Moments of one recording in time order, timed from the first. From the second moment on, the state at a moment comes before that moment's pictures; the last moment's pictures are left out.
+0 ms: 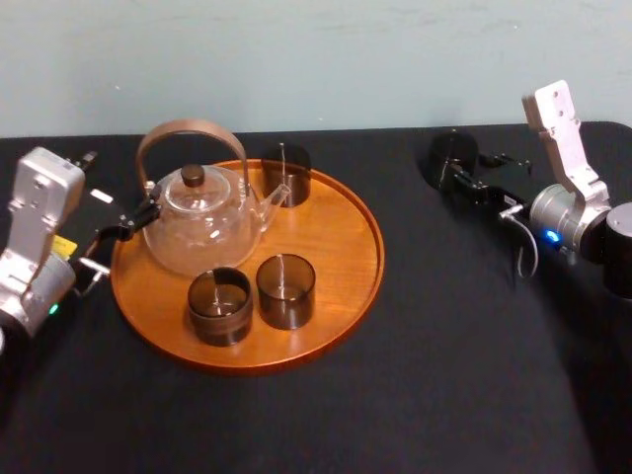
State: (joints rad) left arm -0.20 0.60 0.45 -1.41 -0.25 -0.12 0.03; right arm 0.57 0.28 -0.25 -0.82 0.14 0.04 0.39
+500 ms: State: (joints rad) left arm -0.20 0.60 0.45 -1.41 -0.25 -0.12 0.03; right arm 0.57 0.28 -0.25 -0.82 0.14 0.04 0.39
